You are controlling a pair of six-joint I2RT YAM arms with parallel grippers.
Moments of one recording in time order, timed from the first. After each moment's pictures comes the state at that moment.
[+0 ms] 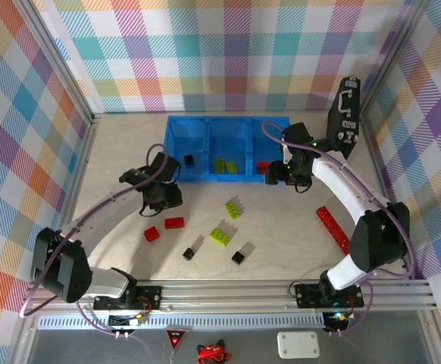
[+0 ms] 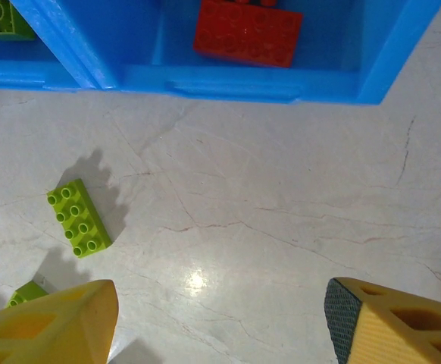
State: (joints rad) left arm -0.46 1.38 1.07 -0.87 -0.06 -0.66; right arm 0.36 1.55 1.35 -1.02 -0.10 0.33
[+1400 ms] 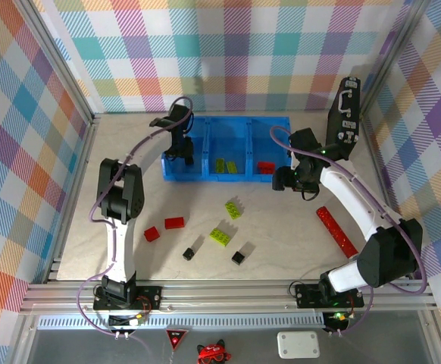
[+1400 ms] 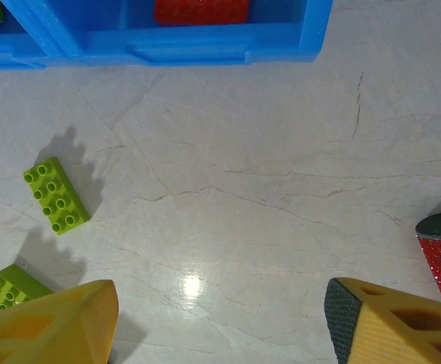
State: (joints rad) left arm -0.30 2.17 1.86 -0.85 -0.15 -0.36; right arm 0.36 1.44 1.29 -1.08 -0.04 0.36
